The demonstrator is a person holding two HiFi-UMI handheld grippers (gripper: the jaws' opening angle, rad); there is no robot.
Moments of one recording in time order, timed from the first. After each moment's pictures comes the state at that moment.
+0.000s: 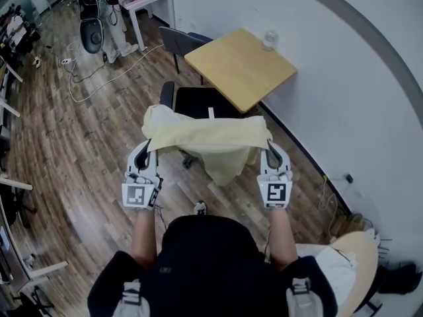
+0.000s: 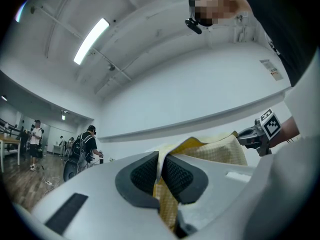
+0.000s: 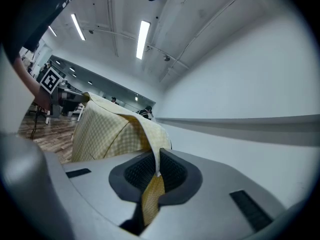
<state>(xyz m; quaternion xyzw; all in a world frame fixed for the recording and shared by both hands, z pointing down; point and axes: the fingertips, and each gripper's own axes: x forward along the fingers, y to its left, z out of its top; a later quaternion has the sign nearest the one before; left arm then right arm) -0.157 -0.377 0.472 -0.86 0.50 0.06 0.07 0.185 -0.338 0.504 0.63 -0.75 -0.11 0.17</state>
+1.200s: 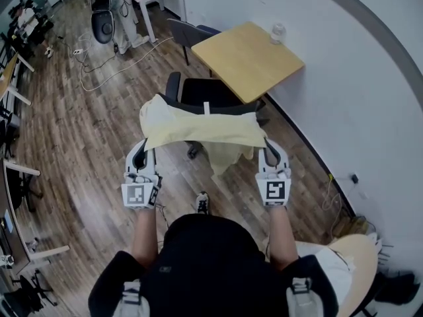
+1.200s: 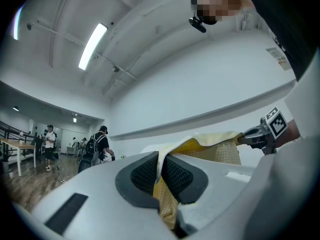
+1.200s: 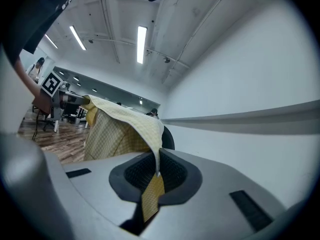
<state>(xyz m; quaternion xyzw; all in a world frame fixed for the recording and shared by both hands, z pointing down) -0.145 -0.326 0.469 -0.83 0.55 0.03 0.06 0.201 -0.308 0.513 0.60 -0.78 -0.10 0.15</state>
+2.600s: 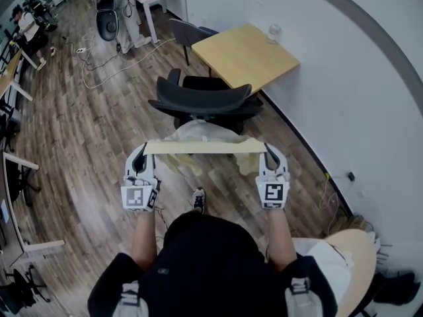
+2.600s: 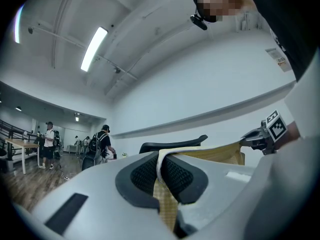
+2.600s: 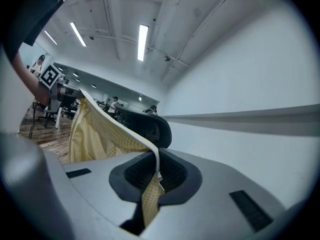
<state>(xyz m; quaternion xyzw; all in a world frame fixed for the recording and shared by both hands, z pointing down) -0.144 -0.235 0.475 -0.83 0.56 0.02 0.06 0.222 -0.224 0.532 0.61 -0.77 -0.09 0.16</state>
